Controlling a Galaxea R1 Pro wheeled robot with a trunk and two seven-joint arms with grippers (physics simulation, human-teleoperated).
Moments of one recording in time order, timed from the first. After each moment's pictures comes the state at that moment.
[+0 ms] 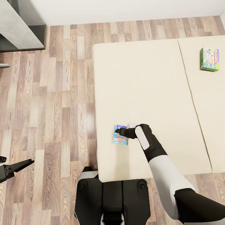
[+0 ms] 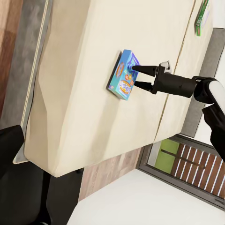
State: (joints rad) left arm -0.28 0.44 0.68 -1.35 0.17 1.00 -1.57; right arm -0.98 0.17 0.06 -0.88 -0.50 0.88 -0.16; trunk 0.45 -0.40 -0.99
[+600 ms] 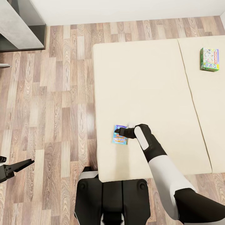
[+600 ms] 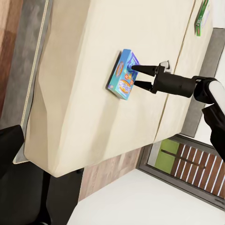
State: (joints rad) left arm -0.28 0.44 0.68 -1.35 0.17 1.00 -1.57; right arm -0.98 0.17 0.08 -0.88 -0.50 0.87 -0.16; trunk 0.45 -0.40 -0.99
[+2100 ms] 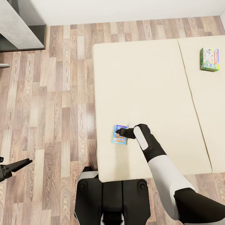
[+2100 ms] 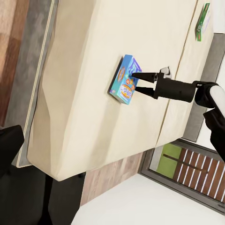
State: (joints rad) left arm -0.28 0.44 0.71 -1.35 0.17 1.00 -1.57; right arm -0.99 0.17 0.10 -0.88 -0.50 0.87 -0.23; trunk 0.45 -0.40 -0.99
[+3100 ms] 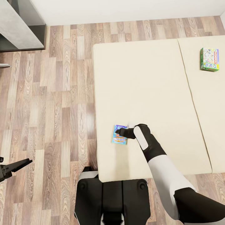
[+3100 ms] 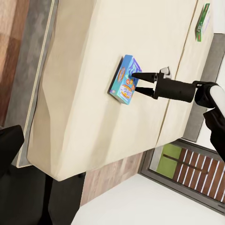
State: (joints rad) left arm -0.28 0.44 0.71 -1.35 0.17 1.00 -1.57; right arm -0.99 0.17 0.10 -0.88 -0.51 0.88 -0.23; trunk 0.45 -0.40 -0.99
